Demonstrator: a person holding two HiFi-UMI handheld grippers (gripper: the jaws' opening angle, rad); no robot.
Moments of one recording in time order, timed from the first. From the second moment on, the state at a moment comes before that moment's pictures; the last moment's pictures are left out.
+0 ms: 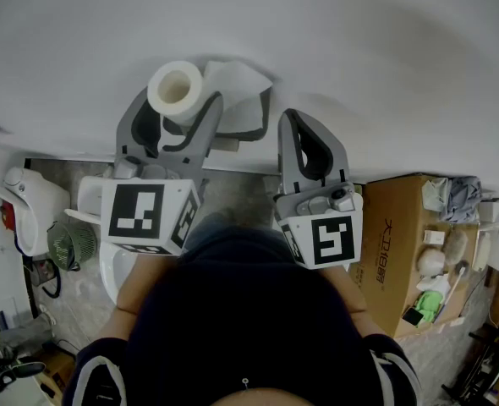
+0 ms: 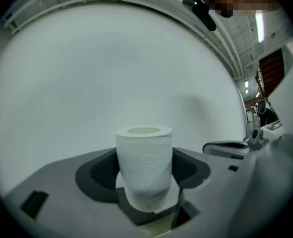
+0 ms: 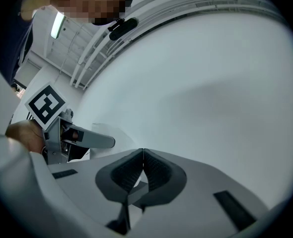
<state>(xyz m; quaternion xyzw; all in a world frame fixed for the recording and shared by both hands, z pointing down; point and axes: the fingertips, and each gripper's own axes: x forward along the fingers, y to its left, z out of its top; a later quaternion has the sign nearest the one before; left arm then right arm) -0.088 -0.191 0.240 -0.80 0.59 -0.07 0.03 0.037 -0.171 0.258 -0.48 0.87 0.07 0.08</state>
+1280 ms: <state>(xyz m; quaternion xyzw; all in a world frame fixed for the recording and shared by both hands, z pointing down) -0.157 -0.169 0.224 -0.76 0.65 -0.05 0.04 0.021 -0.157 0.254 -0.47 0.88 0.08 0.09</state>
